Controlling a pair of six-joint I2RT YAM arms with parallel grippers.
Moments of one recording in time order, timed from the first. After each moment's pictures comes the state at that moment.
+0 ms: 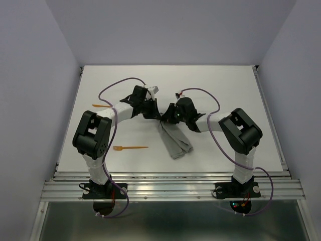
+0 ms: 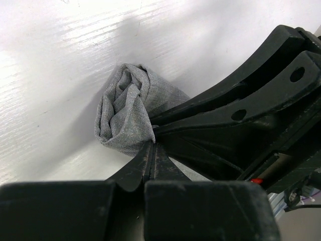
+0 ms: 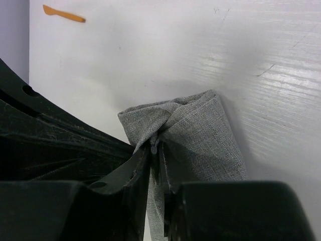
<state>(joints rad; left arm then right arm) -0.45 1.80 1.14 -0.20 0.43 -0.38 0.63 1.94 1.01 0.43 -0.25 0.79</state>
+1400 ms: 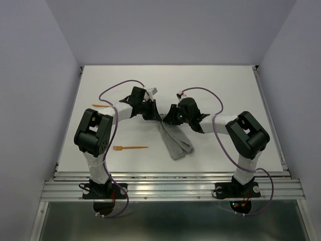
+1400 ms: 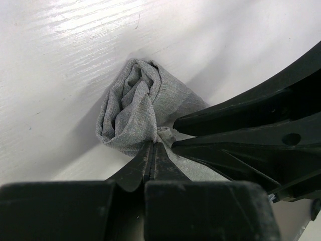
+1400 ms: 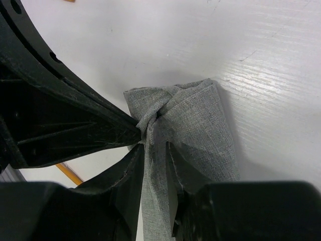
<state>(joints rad) -0.41 1.84 1.13 -0.17 0.52 -0.40 0.62 1.84 0.96 0.34 -0.22 0.66</state>
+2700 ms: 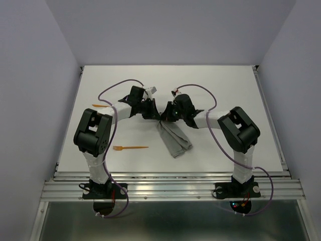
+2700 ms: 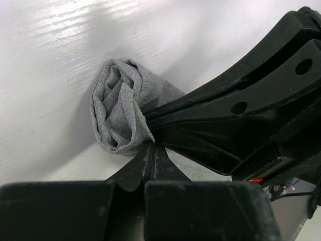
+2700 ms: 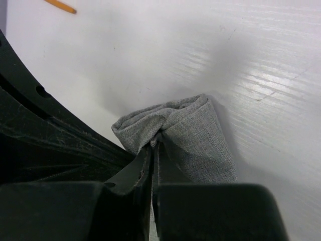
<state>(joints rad) -0.40 1.84 1.13 -0.15 0.56 -0.41 0.62 1.97 1.11 0.31 -0.24 0.65</state>
